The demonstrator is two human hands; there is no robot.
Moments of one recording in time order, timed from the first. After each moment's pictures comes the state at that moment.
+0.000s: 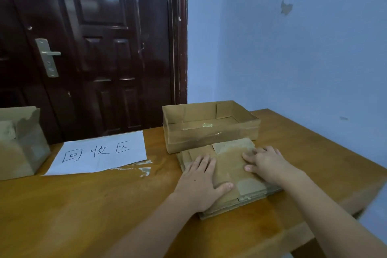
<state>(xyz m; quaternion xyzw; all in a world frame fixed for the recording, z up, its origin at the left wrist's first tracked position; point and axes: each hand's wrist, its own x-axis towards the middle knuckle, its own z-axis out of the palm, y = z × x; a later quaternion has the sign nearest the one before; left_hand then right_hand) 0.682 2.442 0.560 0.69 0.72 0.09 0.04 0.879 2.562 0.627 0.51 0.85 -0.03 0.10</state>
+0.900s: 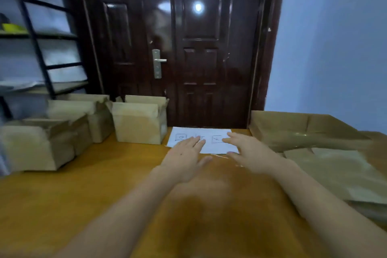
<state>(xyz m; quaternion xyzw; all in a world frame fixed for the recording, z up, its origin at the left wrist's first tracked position) 0.477 2.223 0.629 0.55 0.83 0.08 -0.09 0.638 2.394 0.658 0.17 0.98 -0.07 -0.12</state>
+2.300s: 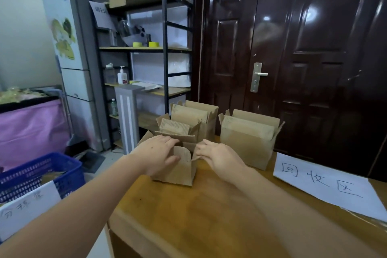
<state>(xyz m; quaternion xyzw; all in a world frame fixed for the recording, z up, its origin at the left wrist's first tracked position) 0.273 1.919 0.670 0.35 0.93 -0.02 -0.12 0.347 2.153 0.664 -0.16 0.98 -0.05 -0.13</state>
